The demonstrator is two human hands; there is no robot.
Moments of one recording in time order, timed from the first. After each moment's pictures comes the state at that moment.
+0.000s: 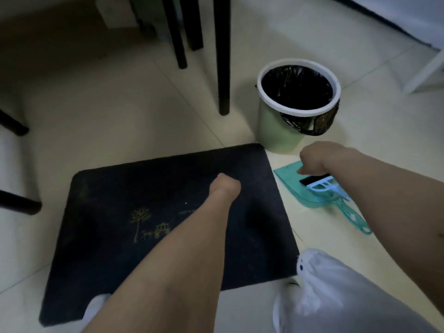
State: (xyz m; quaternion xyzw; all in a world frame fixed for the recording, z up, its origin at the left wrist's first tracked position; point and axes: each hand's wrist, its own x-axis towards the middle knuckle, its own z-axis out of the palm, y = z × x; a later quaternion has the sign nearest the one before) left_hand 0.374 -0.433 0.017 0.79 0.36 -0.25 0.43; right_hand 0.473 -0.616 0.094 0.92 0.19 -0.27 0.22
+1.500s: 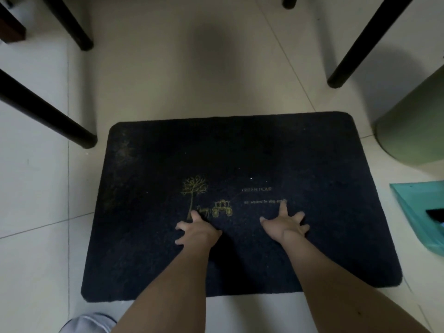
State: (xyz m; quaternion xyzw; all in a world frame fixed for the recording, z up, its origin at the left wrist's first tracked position) left_hand 0.209 -0.218 -0.168 0.62 0.61 -0.37 0.32; right_hand 0.322 -0.366 -0.166 0.88 -0.08 -0.46 -0.05
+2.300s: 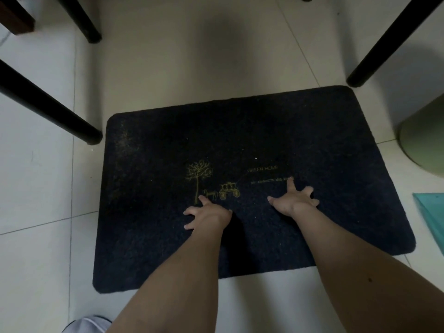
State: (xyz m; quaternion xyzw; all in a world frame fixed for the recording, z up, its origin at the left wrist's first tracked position) left_hand 0.260 -0.193 -0.180 0.63 0.60 -0.42 0.26; right_hand 0.388 -0.324 -0.175 0.89 0.00 -0.45 0.03
